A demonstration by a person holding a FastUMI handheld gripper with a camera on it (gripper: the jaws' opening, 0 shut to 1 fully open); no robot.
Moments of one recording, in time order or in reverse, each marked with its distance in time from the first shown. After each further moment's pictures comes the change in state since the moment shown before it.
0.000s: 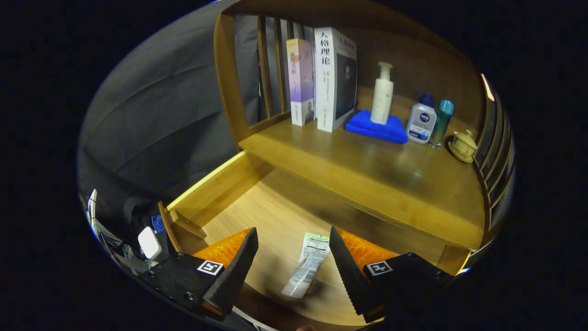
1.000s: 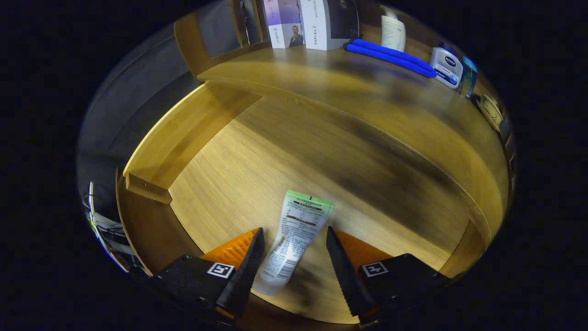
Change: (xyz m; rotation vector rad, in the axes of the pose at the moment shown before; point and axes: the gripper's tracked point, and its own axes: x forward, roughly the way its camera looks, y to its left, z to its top) arm 0.057 -0.029 -0.076 0.013 0.366 0.018
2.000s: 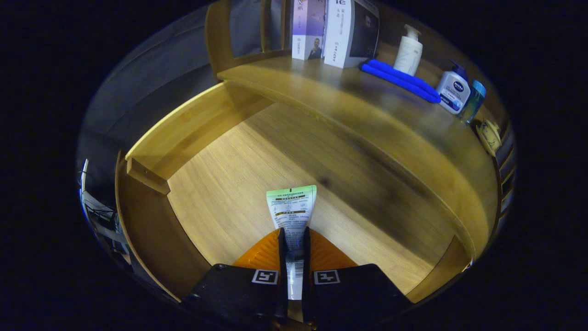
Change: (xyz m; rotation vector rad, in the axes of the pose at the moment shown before) arm -0.020 0.006 0.015 -0.130 -0.101 -0.043
